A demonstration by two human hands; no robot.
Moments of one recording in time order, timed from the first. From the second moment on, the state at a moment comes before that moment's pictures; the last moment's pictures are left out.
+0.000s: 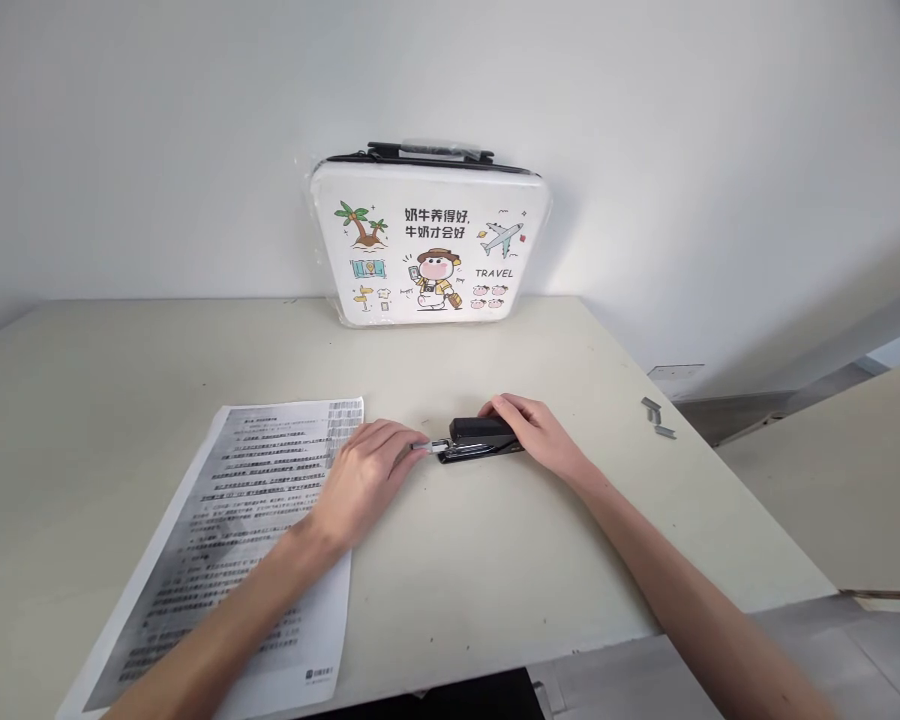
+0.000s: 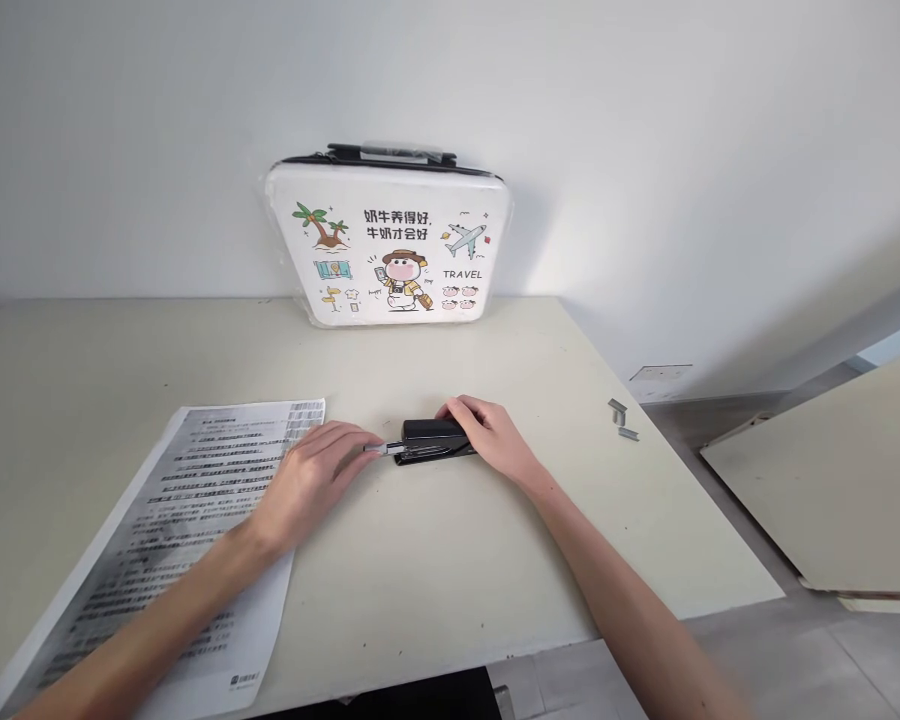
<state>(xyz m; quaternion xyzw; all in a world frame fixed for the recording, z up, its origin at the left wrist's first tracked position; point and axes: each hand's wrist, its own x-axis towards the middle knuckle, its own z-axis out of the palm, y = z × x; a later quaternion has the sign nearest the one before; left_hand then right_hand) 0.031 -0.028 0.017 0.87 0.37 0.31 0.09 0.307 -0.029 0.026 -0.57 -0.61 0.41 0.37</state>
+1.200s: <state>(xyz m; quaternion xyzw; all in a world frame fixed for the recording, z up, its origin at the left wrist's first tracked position) 0.021 -0.028 0.015 0.93 0.26 0.22 0.14 0.292 -0.045 0.018 -0.46 -0.67 0.48 0.34</state>
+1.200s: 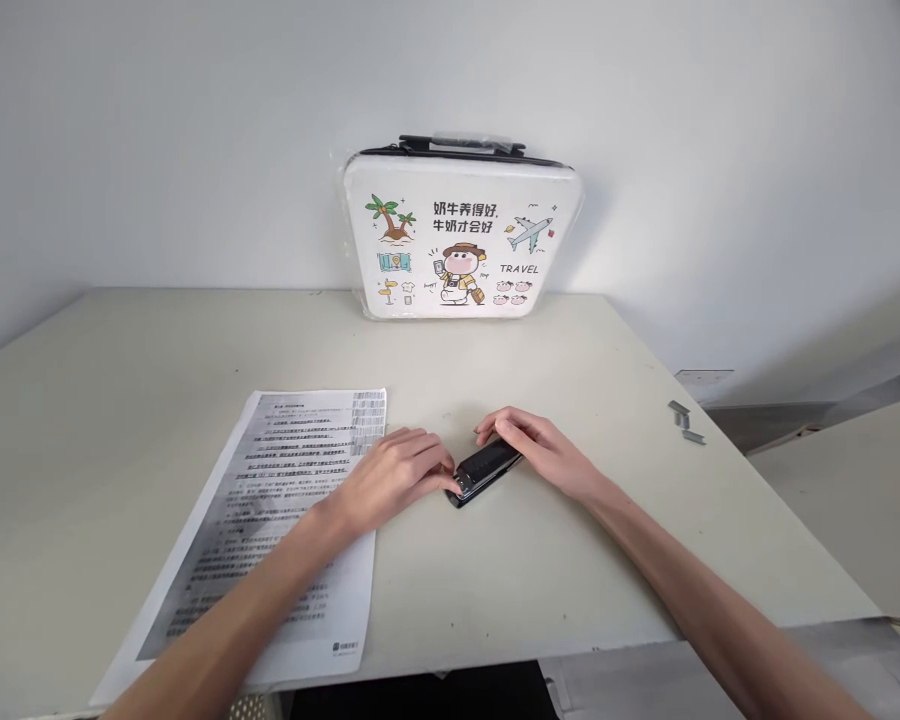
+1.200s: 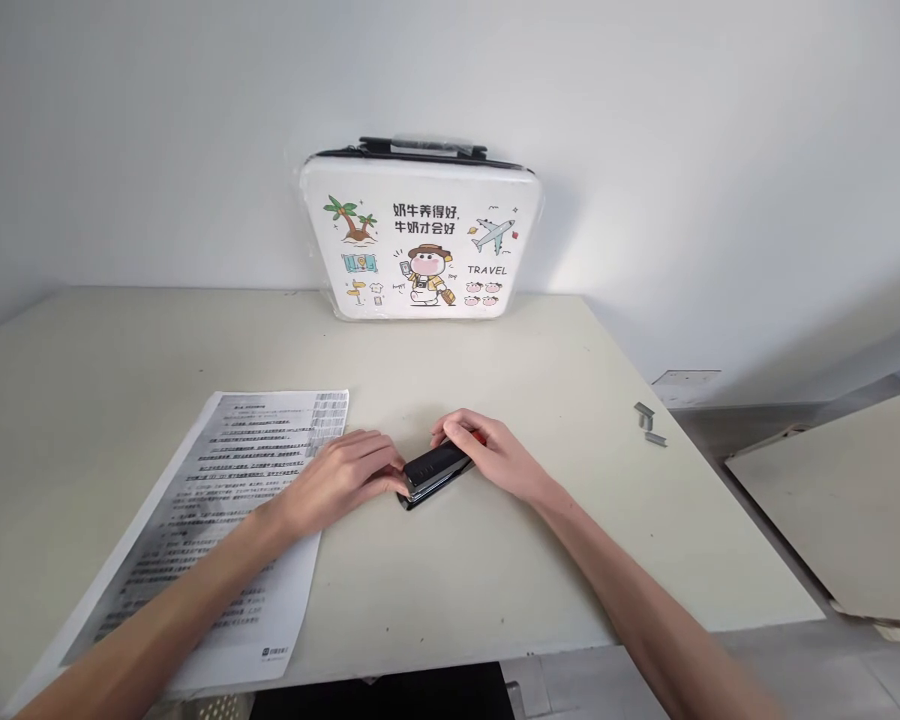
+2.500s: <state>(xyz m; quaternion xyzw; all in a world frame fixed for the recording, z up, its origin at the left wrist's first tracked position) -0.056 -0.212 0.034 0.90 0.42 0.08 0.04 0.280 -0.055 0.017 -0.47 -0.68 0.44 0.34</state>
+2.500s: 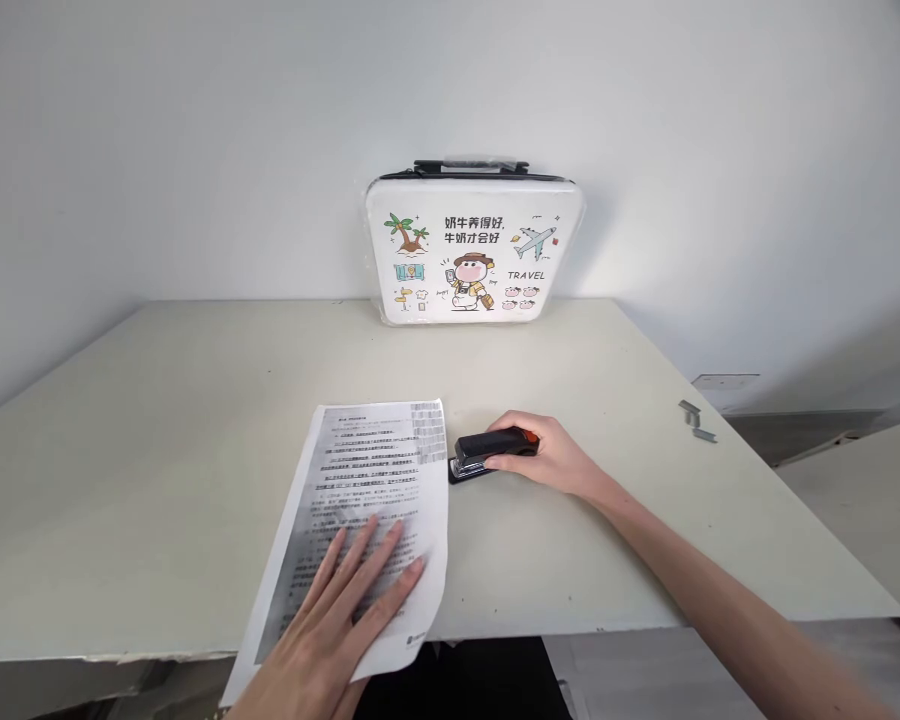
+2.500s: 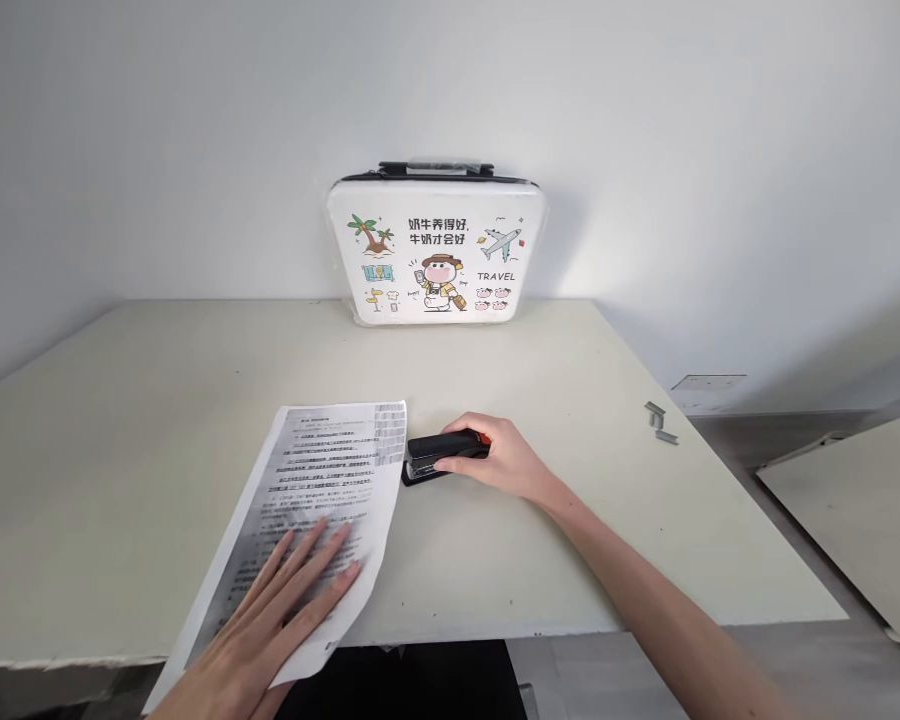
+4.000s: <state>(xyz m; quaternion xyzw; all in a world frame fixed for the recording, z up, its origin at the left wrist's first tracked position) 0.030 -0.036 0.001 0.92 0.36 0.09 0.14 0.286 -0.046 0.024 -0.53 -0.69 0.35 0.33</state>
